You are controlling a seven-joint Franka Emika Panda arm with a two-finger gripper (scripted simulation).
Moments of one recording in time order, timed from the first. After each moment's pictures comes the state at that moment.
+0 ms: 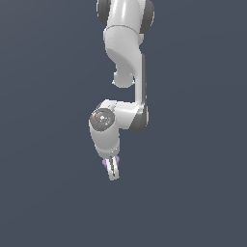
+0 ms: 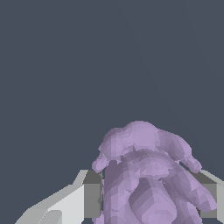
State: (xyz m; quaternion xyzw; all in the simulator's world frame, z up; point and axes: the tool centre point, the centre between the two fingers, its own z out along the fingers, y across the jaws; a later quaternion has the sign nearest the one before) arm 0.078 -0.058 0.061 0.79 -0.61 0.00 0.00
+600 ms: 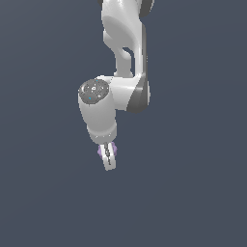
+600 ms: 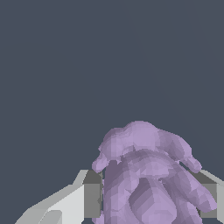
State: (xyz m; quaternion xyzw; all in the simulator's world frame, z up) arm 0.069 -0.065 0.149 0.79 -0.61 0.00 0.00
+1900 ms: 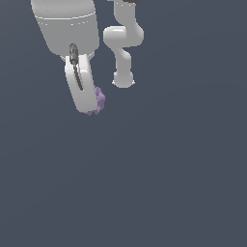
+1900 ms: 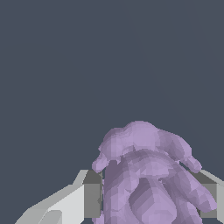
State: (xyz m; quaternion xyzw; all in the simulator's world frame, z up) arm 0.052 -0.087 0.401 0.79 -0.61 0.00 0.00
